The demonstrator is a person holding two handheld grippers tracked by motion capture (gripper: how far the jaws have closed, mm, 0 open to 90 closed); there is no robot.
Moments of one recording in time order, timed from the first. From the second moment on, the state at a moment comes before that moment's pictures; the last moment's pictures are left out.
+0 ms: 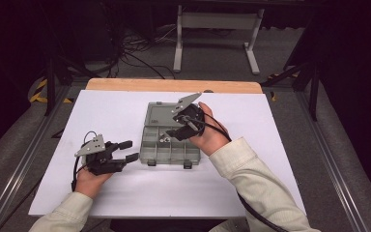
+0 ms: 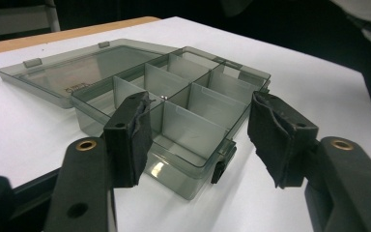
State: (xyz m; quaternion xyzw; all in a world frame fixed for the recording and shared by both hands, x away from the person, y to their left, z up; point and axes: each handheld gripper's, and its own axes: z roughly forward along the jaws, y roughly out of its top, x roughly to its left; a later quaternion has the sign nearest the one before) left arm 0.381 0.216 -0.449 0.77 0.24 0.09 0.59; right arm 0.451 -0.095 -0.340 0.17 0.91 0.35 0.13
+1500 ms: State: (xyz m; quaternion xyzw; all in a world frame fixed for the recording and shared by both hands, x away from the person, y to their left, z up) left arm 0.431 0.215 -0.419 0.80 0.33 0.10 0.49; right arm 0.427 -0.200 -0.366 0.25 0.86 0.41 0.17
